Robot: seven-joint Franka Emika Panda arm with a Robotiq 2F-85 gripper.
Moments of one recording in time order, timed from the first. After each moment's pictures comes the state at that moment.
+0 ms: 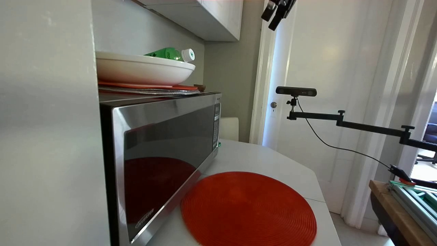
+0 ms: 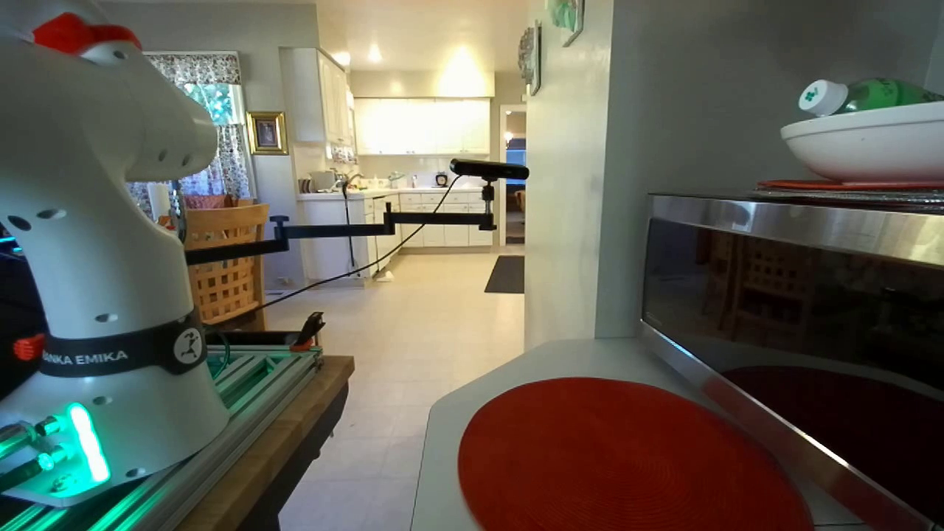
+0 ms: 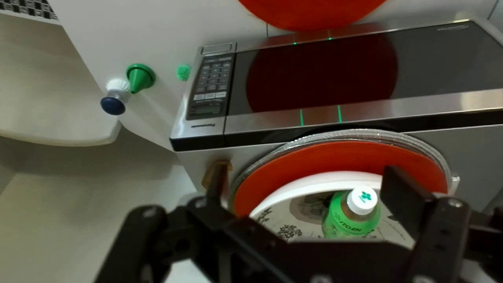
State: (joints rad) arm -0.03 -0.46 -0.04 -2.25 -0.07 2.30 0.01
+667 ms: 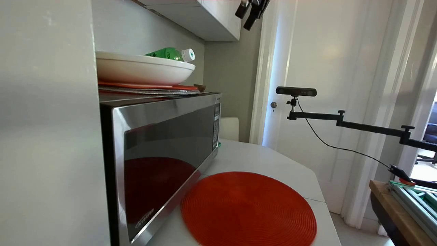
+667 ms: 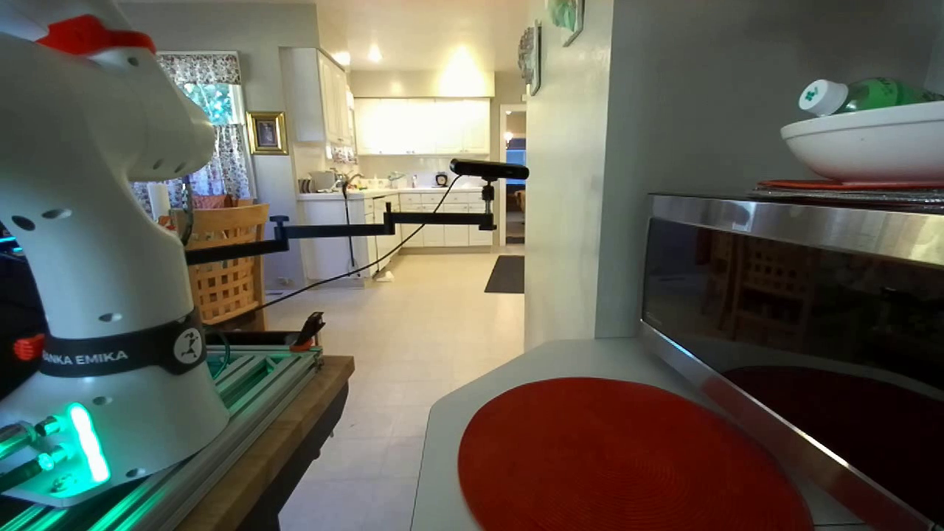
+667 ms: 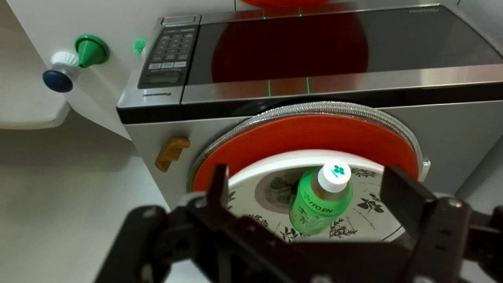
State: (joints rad) arm 0.01 -0.26 -0.06 -2.06 0.03 2.29 -0.10
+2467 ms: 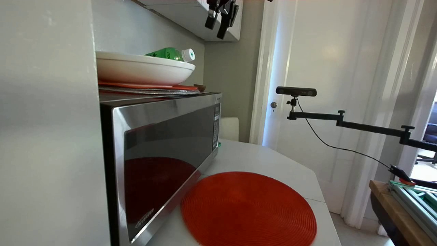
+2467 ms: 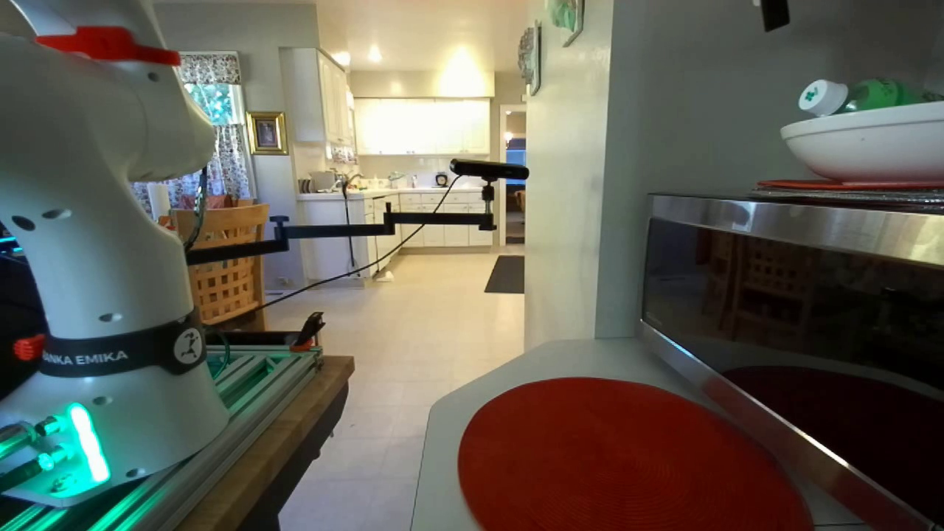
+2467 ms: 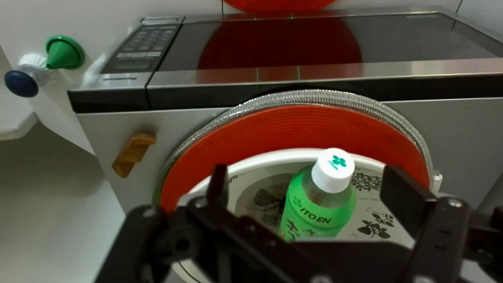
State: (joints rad) arm 0.01 0.06 -0.02 -1.70 0.03 2.11 -0.10
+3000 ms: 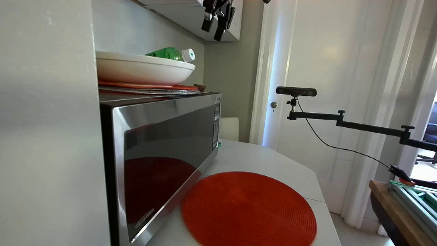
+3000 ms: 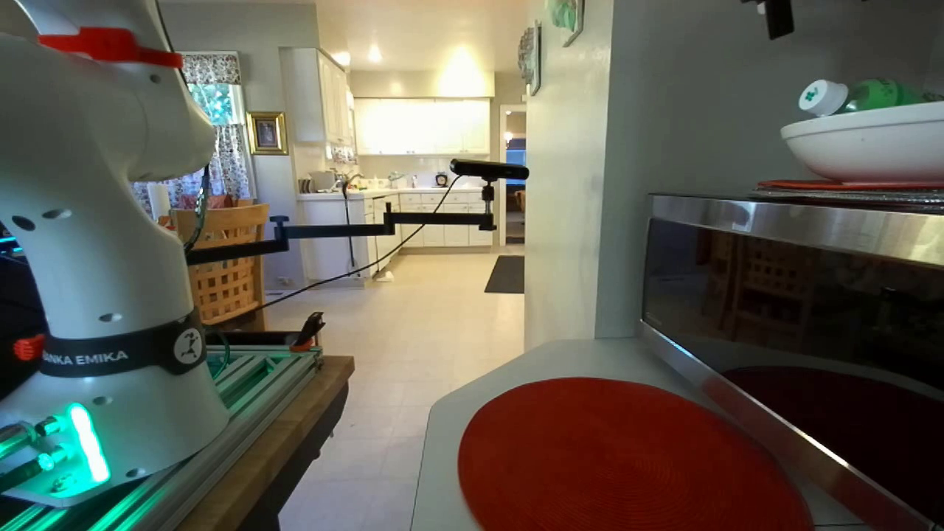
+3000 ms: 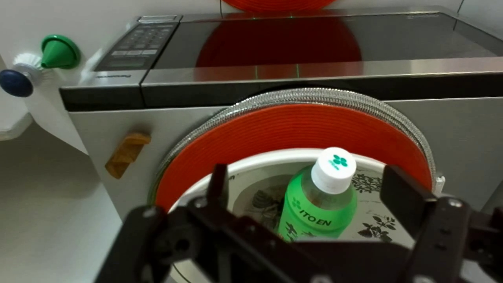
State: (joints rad) arm 0.01 0.09 -0.02 -1.68 0.03 2.10 -0.10
